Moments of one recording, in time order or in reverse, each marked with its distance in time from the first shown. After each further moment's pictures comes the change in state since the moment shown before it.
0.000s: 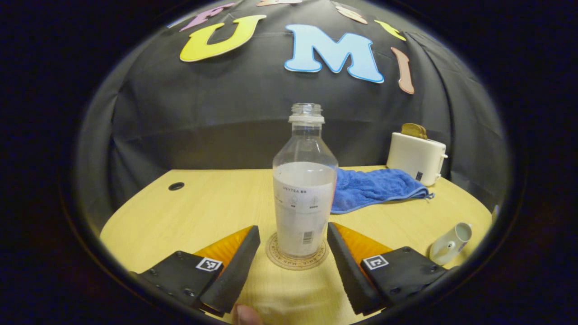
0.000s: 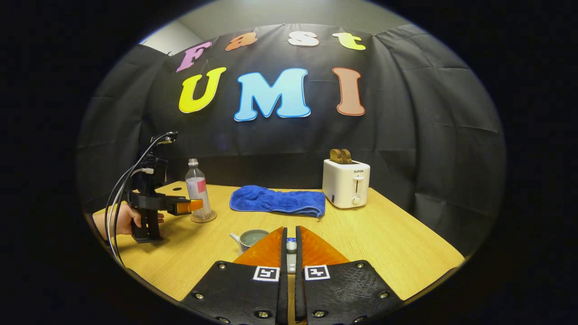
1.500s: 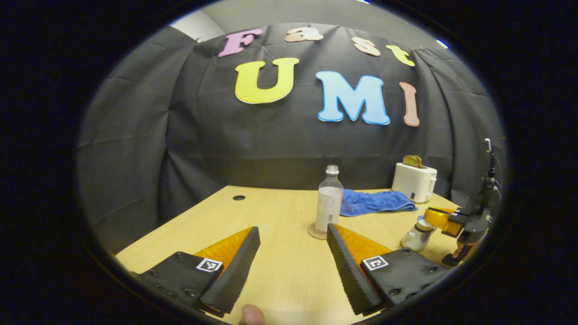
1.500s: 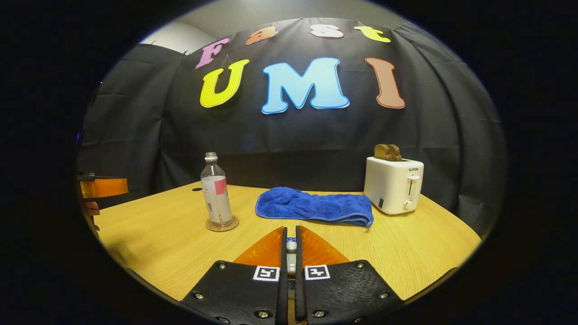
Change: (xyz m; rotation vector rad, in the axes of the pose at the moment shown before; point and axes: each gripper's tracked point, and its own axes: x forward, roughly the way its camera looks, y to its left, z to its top) left arm -0.226 0.046 0.026 -0.053 -0.177 0.177; right arm 0.092 0.062 -0.019 -0.010 -0.010 0.182
